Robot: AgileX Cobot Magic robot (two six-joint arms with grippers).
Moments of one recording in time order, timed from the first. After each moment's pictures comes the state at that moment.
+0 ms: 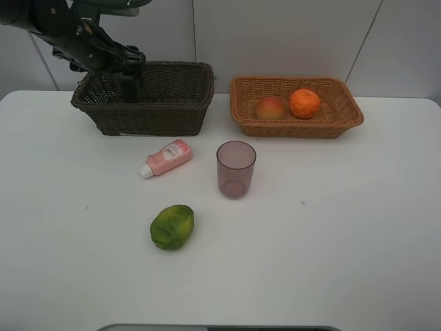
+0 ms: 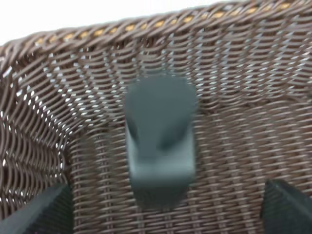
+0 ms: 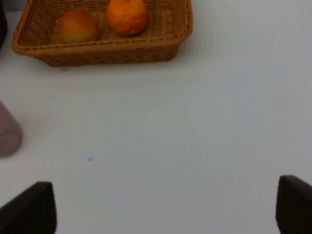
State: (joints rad) left arm -0.22 1.95 -1.33 0.13 0.18 -0.13; right arm -0.02 0.15 -0.53 0.01 1.06 0.00
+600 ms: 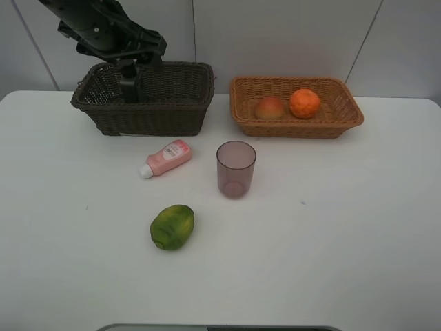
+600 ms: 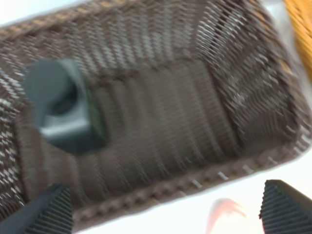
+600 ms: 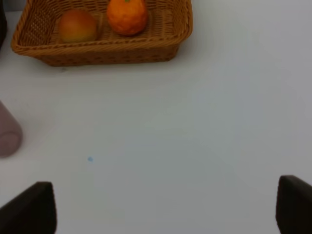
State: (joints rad) left arm -0.41 1.76 -1.33 0.14 0.49 -0.13; right arm -0.02 0.15 -0.53 0.01 1.06 0.00
